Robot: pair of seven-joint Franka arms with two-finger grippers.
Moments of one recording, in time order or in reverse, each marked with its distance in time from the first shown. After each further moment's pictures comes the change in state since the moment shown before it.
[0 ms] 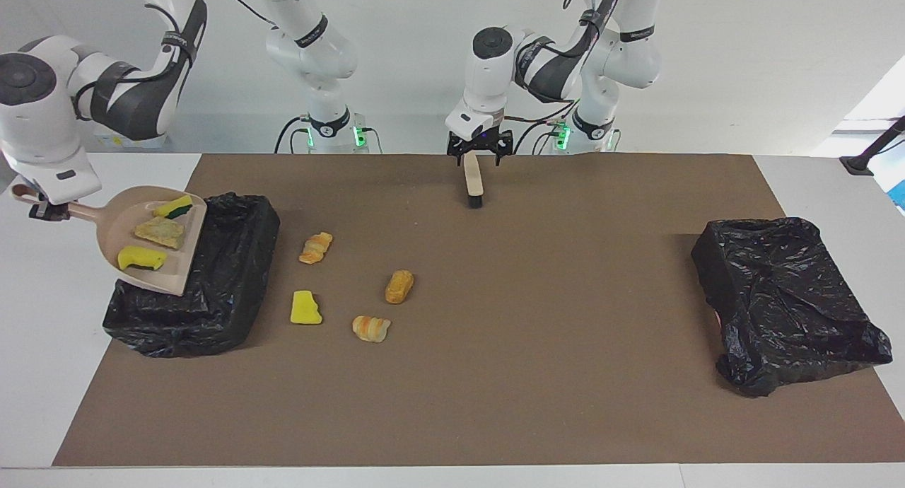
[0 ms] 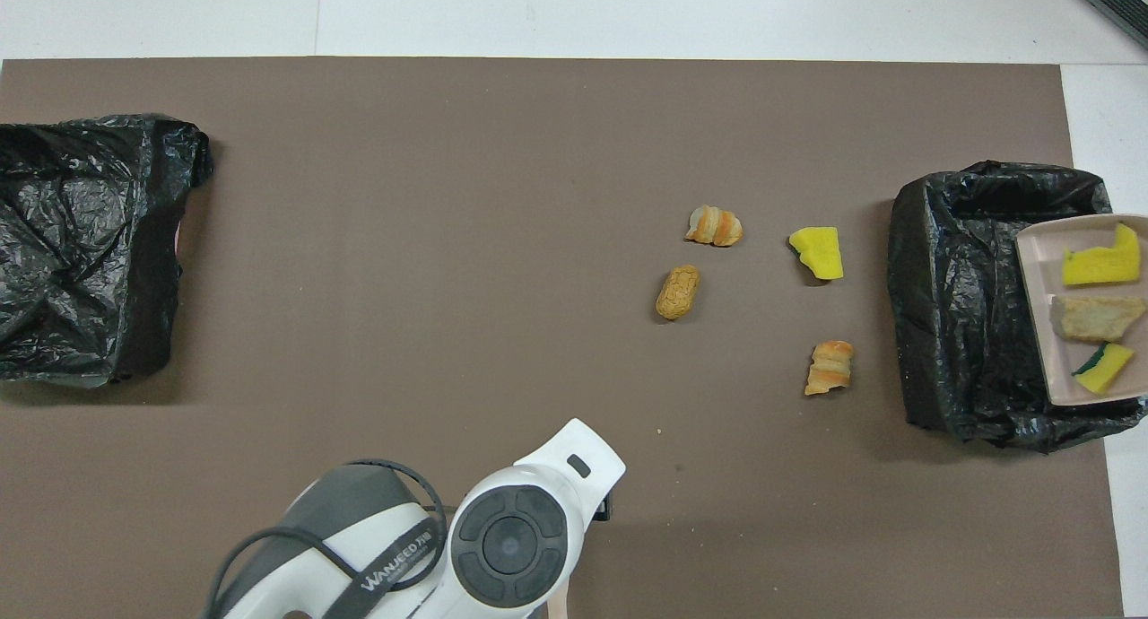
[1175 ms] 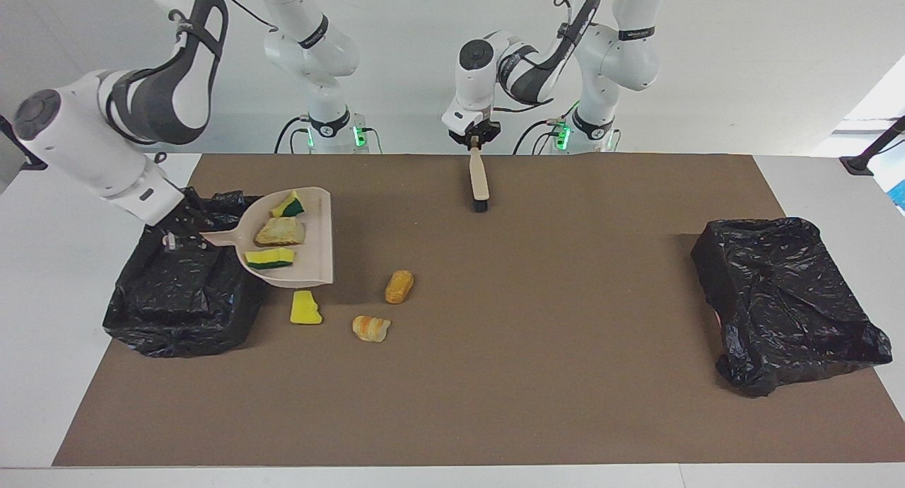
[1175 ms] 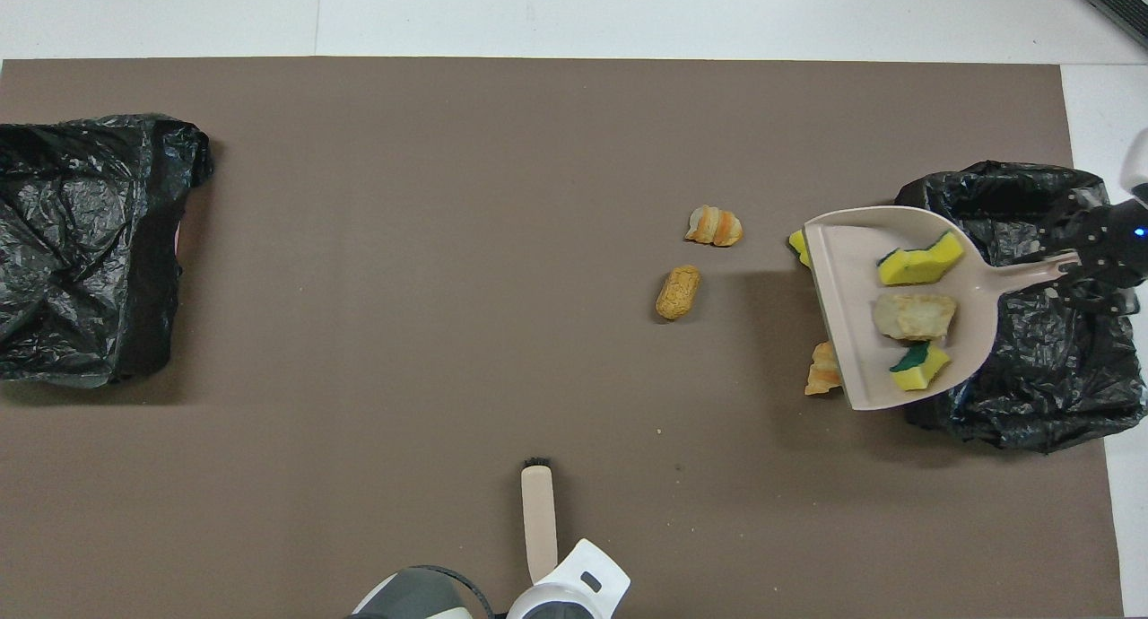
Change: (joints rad) left arm -0.217 -0.022 -0.027 -0.278 -0.165 0.094 -0.191; right arm 0.040 0.038 -0.010 -0.020 0.728 -0.126 -0.283
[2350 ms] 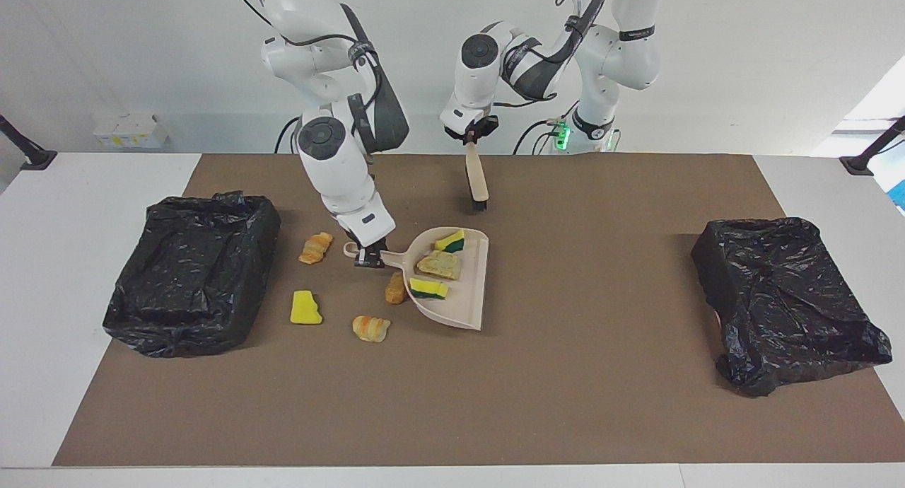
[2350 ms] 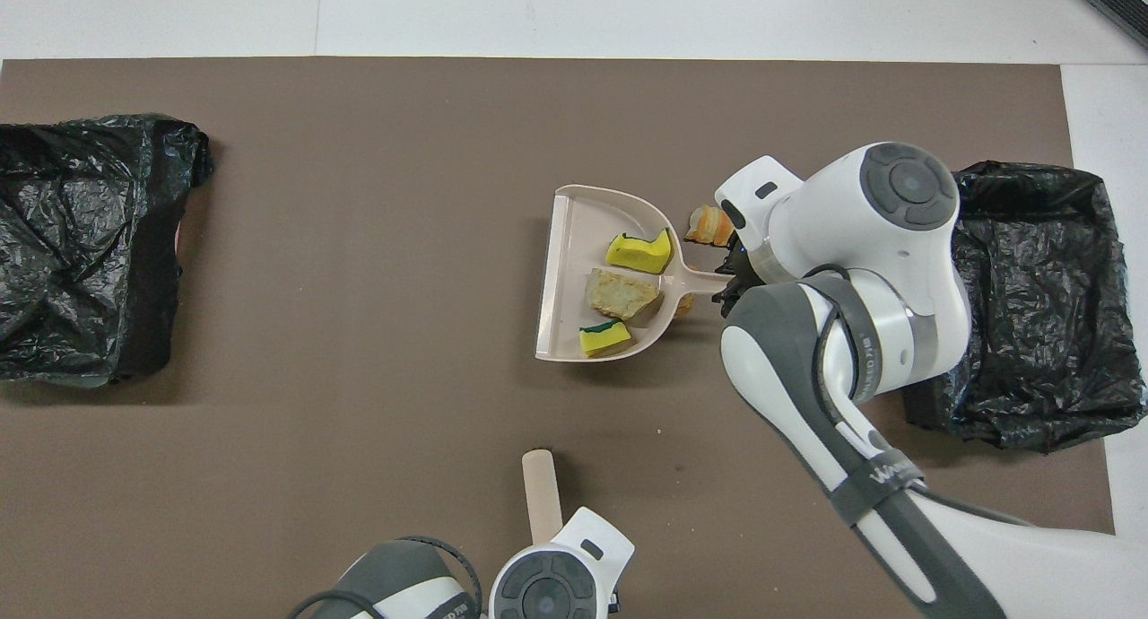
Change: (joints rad) left arm 0.079 -0.018 0.001 0.107 -0.063 -0.132 0.021; right arm 0.565 0.006 0.016 -0.165 0.010 0.315 0.810
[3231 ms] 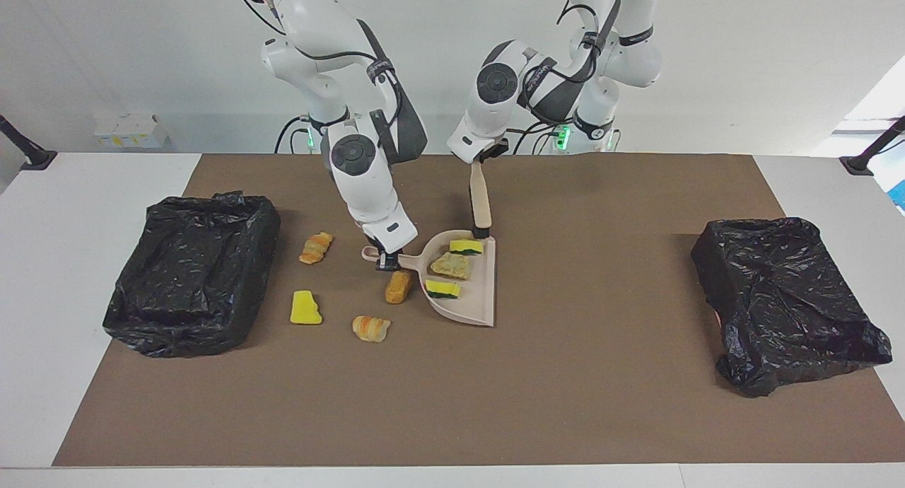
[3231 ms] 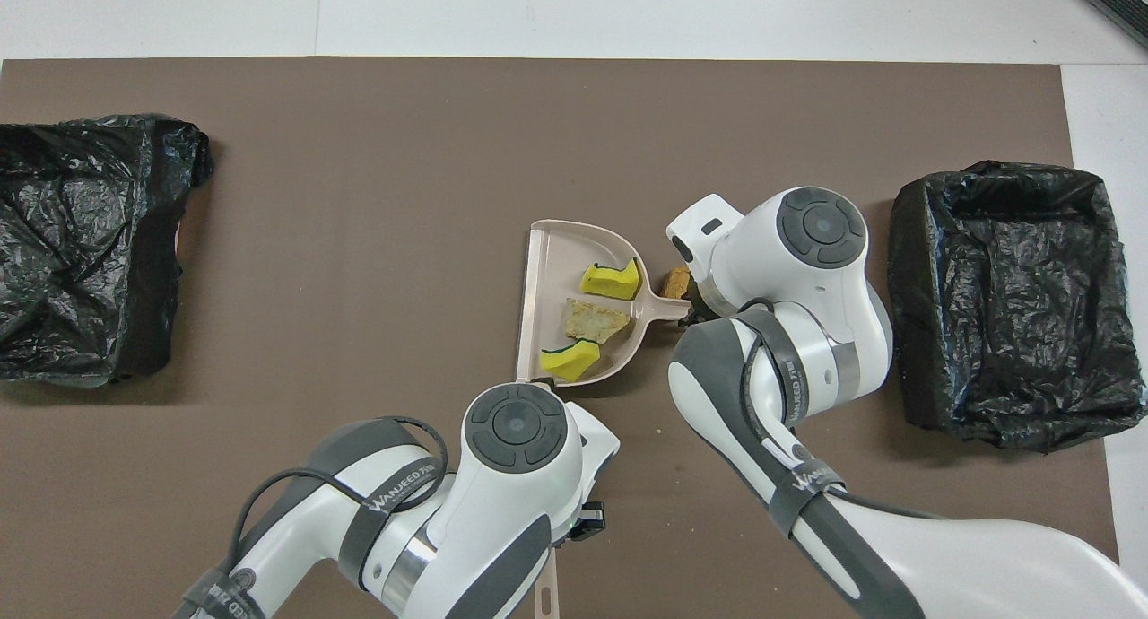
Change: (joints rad) left arm 0.170 0.150 0.022 0.259 0.000 -0.249 0.225; right arm 0.087 0.046 0.004 -0.095 -0.009 0.119 0.089
